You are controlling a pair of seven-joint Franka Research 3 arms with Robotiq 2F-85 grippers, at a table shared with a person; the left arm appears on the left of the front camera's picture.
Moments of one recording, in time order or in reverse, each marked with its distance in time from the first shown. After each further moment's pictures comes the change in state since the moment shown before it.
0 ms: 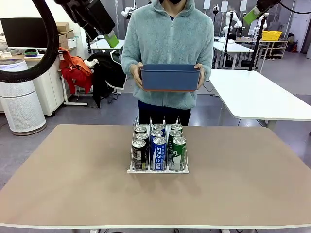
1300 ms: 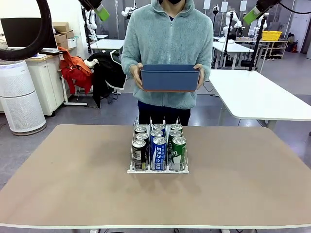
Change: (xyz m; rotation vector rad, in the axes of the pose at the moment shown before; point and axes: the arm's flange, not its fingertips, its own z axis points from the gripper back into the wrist) left arm 0.032 0.066 0.033 0.045 -0.134 -0.155; right arm 0.000 0.000 0.000 0.000 0.000 0.000
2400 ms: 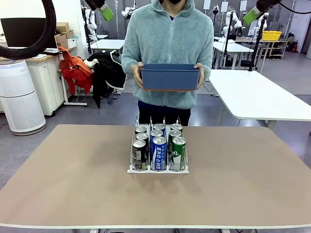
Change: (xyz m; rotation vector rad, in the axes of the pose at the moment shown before) left arm 0.007 -0.010 -0.001 -0.035 0.003 -0.044; right arm 0.000 0.000 0.000 0.000 0.000 0.000
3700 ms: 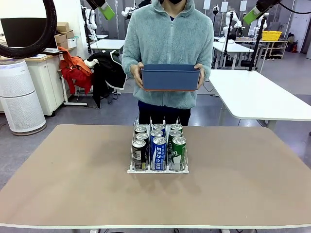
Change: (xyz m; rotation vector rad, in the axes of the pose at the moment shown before) left arm 0.001 -0.001 0.001 -0.001 0.000 -0.002; right arm 0.000 0.000 0.000 0.000 0.000 0.000
